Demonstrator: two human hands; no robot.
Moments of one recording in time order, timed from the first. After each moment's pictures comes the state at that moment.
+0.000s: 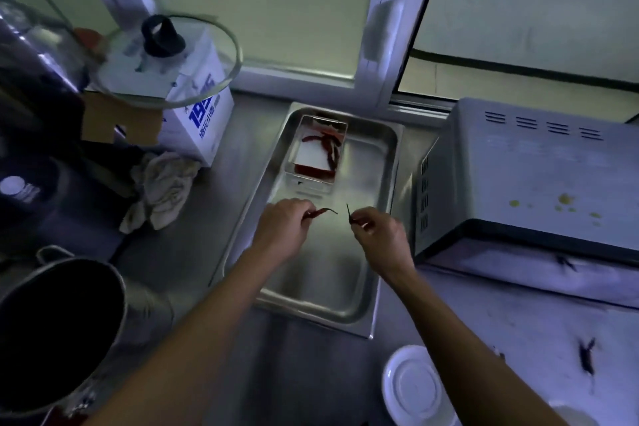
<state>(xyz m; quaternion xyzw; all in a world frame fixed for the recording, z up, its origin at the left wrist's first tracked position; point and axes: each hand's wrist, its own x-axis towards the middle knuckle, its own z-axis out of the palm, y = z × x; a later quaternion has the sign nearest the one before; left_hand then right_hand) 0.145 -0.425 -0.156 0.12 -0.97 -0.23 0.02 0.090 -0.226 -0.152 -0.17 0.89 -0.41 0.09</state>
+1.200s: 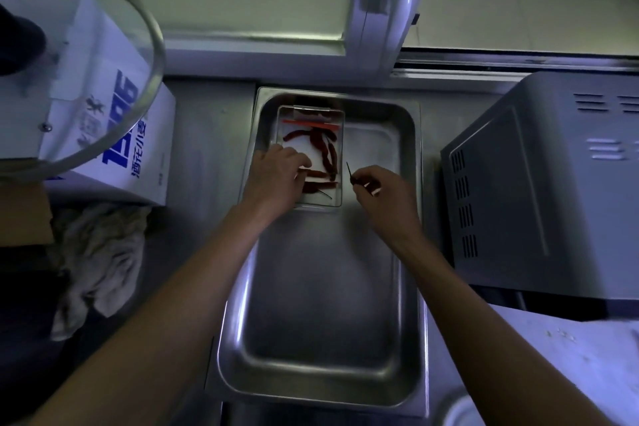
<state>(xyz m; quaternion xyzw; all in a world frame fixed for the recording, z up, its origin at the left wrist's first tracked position) -0.037 -0.525 -0.231 0.00 -0.98 -0.19 0.02 -0.045 -0.309 -0.210 -0.08 0.89 -0.44 0.09</state>
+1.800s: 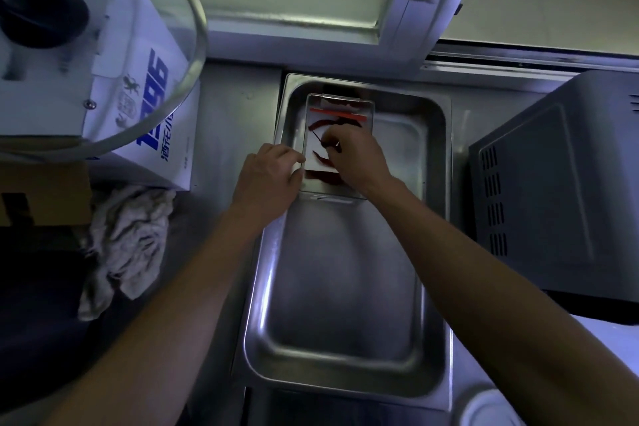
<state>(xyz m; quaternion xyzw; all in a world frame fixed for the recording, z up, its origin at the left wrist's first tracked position) 0.000 -0.572 -0.221 0.02 -0.97 -0.22 0.00 -0.098 -0.411 -0.224 -0.23 0.93 -0.27 0.10</state>
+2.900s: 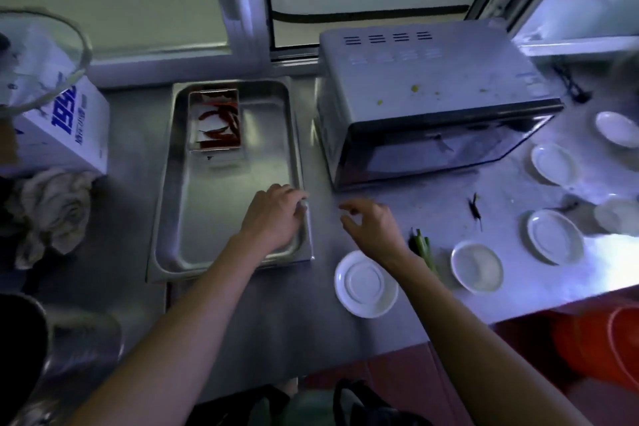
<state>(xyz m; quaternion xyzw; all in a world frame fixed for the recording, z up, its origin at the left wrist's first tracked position) 0.177 -0.311 -0.159 -0.13 -0.98 -0.16 -0.05 0.197 -0.092 -0.165 -0.06 0.93 -0.35 0.04</state>
